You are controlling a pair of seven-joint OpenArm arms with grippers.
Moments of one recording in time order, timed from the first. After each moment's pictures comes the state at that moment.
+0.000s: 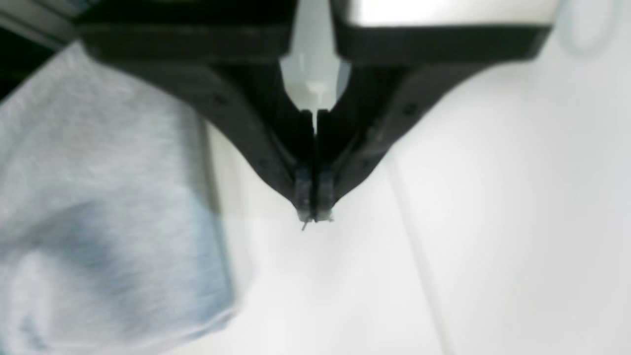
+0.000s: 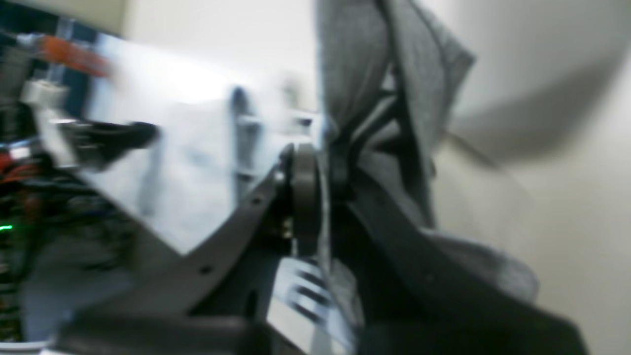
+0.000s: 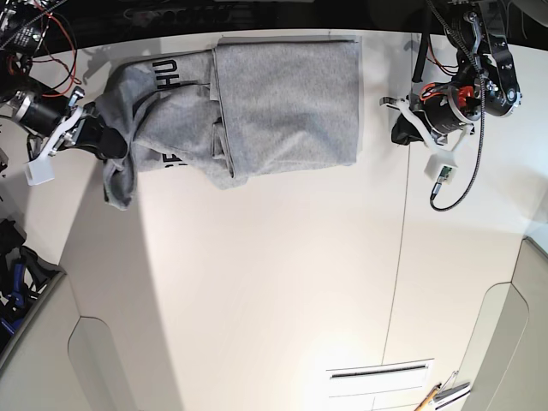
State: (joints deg) left arm 15.4 -9.9 -20.1 100.5 -27.6 -30.4 61.3; right arm -13.3 12.2 32.6 100.1 69.7 33.5 -80.4
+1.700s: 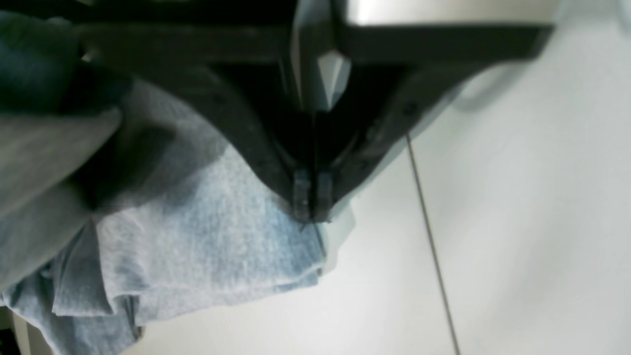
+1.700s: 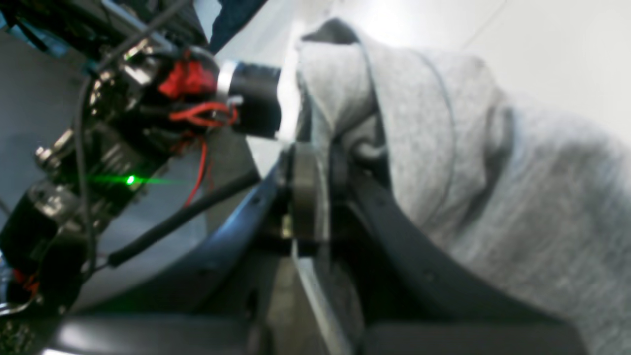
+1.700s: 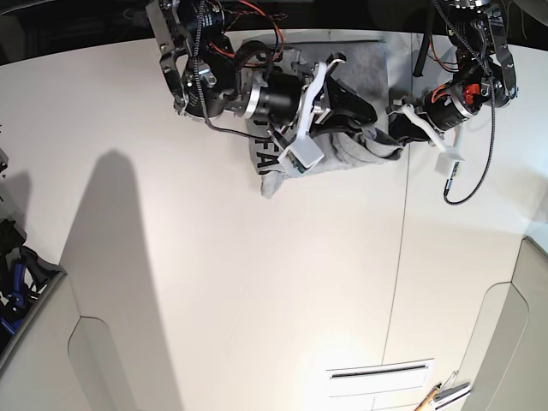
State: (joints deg) left arm 14.9 -11.3 -20.4 87.9 -35.7 -32.0 56.1; right arm -11.1 -5.0 -20.8 100.5 39.8 32.7 -54.3
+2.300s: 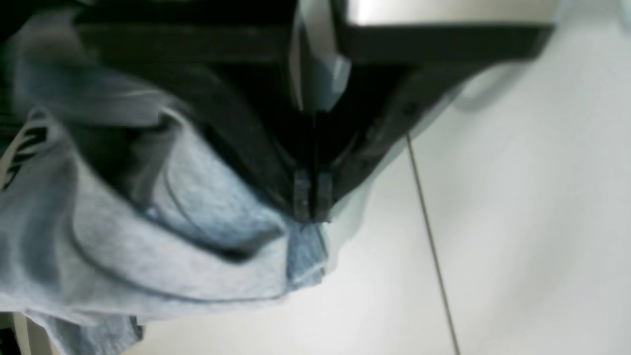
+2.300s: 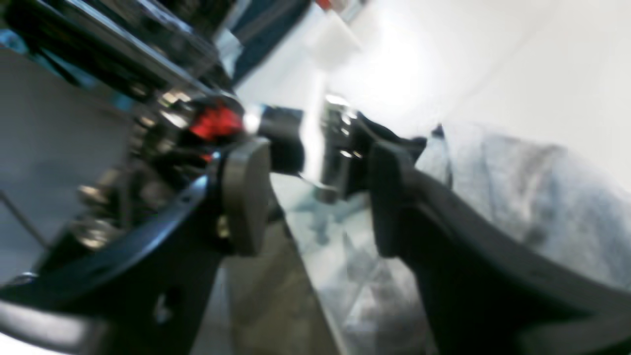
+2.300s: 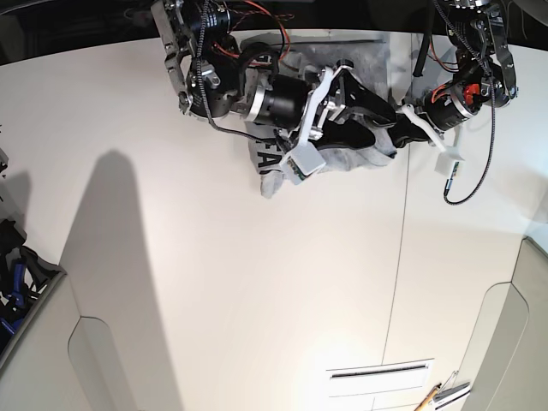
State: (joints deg) left arm 14.9 -11.3 -20.4 87.9 -35.8 -31.9 56.2; right arm -11.1 -6.3 -20.9 100.5 45.0 32.6 -52.6
